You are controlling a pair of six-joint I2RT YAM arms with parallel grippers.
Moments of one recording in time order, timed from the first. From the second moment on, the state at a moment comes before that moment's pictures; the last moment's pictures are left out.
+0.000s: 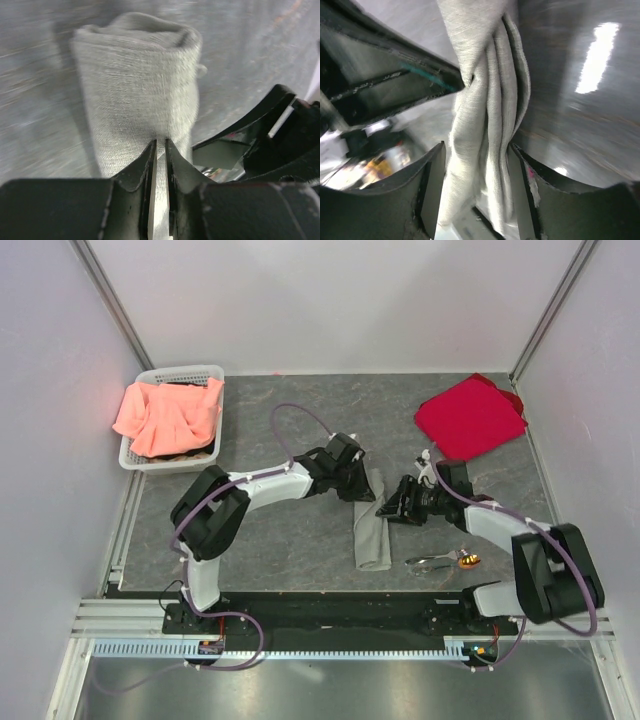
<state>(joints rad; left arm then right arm) -0.79 1.90 1.25 -0.18 0.19 -0.89 0.22 1.42 0.52 0.07 -0.74 0.63</state>
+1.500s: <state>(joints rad) -0.78 1.61 1.00 -0.17 0.19 -0.88 0.62 1.48 0.75 -0.33 -0.04 0.42</state>
